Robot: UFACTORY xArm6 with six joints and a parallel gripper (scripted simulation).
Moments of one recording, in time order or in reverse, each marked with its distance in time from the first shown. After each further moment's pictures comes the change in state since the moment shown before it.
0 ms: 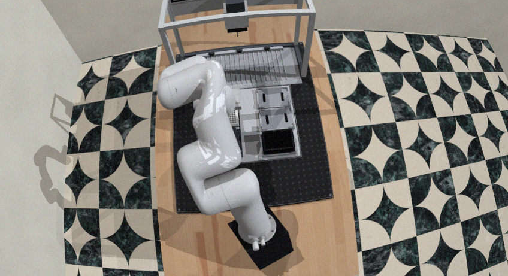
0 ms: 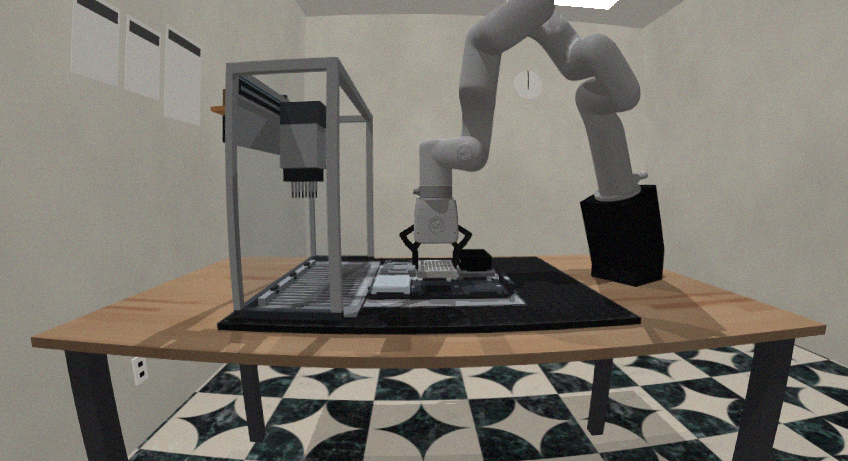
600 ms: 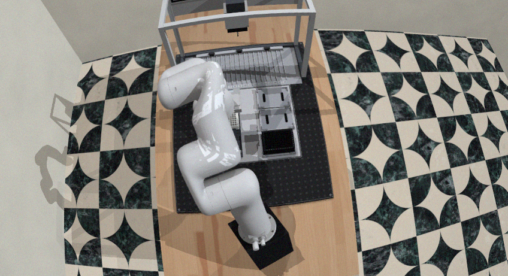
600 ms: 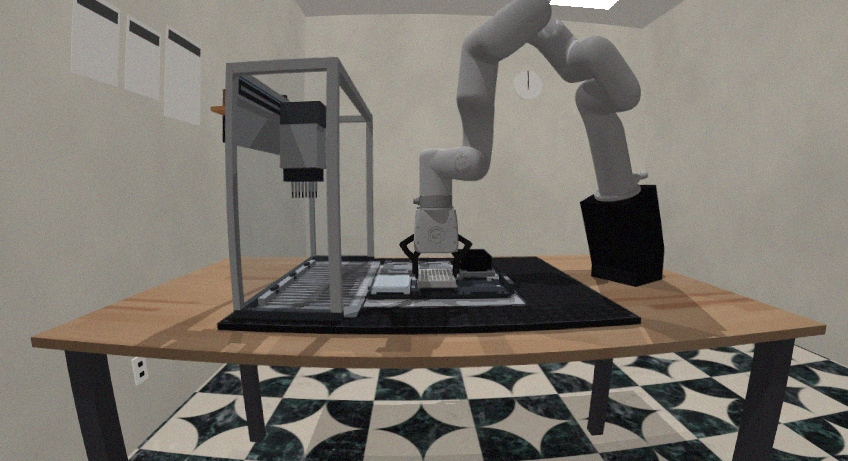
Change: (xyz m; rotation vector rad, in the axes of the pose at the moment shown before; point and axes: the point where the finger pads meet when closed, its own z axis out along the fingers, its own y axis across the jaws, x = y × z) arm 0.000 0.000 0.022 0.000 0.000 0.000
